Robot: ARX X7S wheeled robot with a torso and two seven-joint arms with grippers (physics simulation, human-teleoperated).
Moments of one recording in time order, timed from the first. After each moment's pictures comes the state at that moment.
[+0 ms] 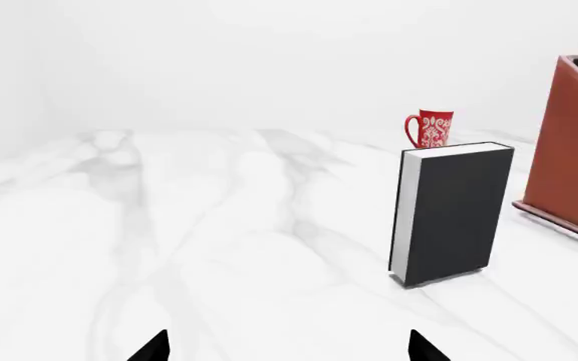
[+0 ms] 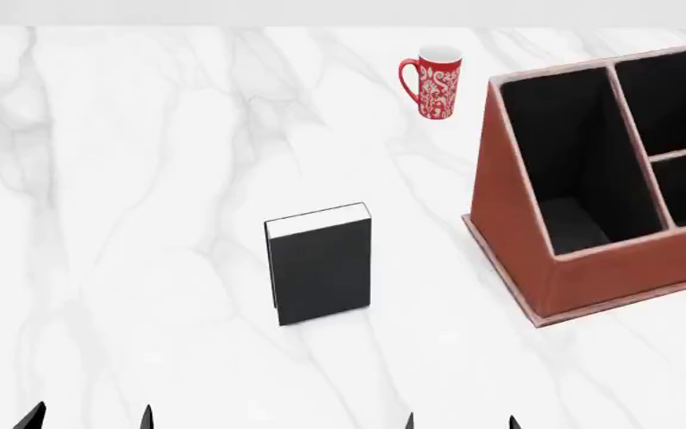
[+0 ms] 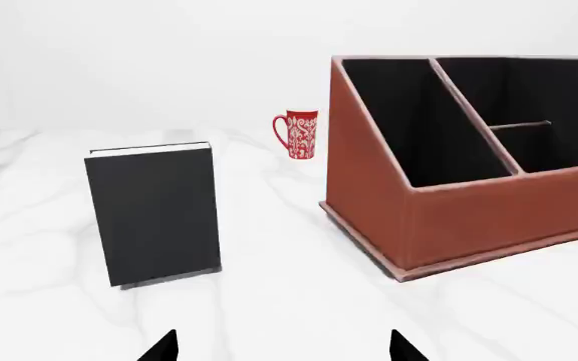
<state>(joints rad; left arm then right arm) 0.00 0.00 0.00 0.00 0.00 0.00 0.00 0.00 0.00 0.00 0.00 0.00 0.00 0.00</state>
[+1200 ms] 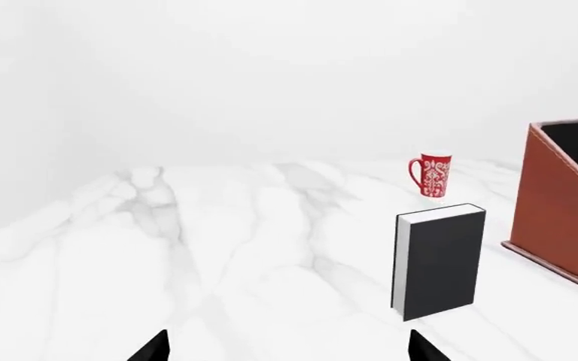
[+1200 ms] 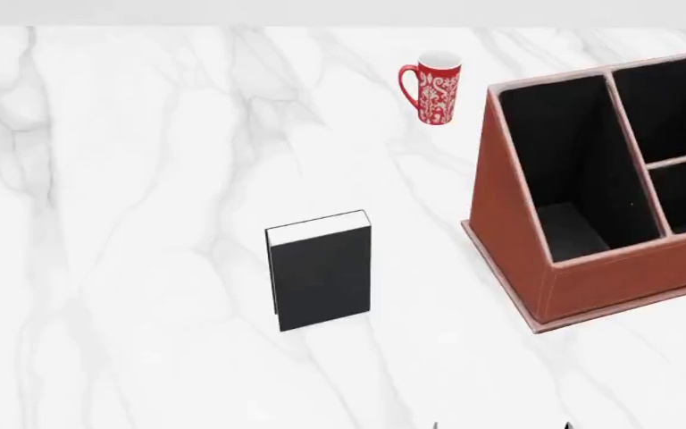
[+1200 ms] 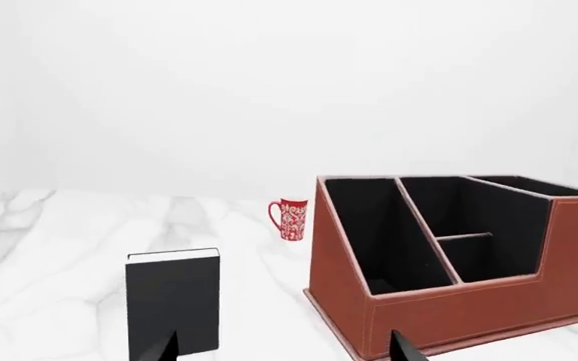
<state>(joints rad) 0.31 -0.13 0.04 0.69 -0.08 -0.32 -0.14 -0.29 0.15 -0.05 -0.69 0.06 0.24 0.12</state>
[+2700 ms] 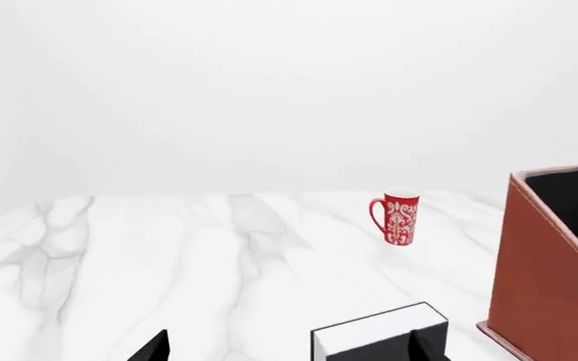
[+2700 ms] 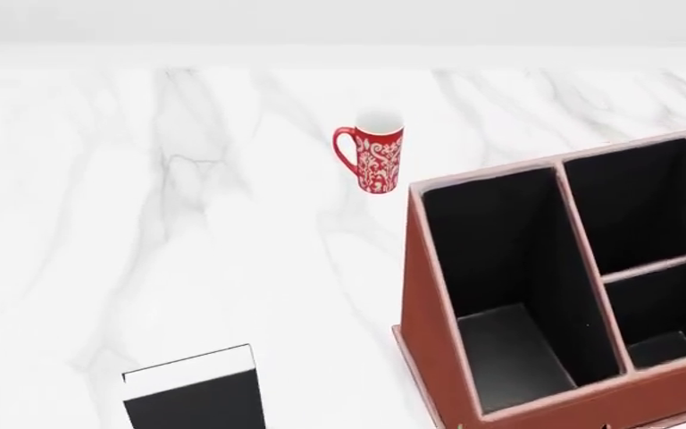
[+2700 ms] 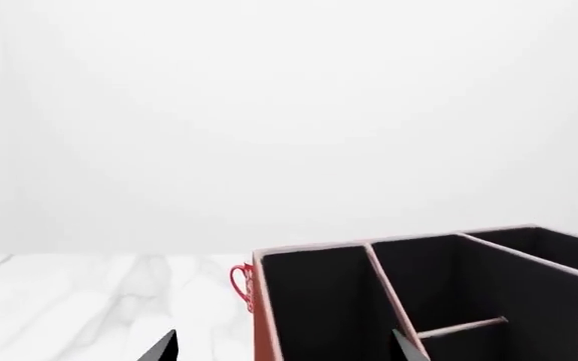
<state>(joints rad) 0.40 -0.20 0.08 0.80 -0.14 -0.29 -0.20 -0.39 0.26 0.00 -0.82 0.22 0.16 0.15</state>
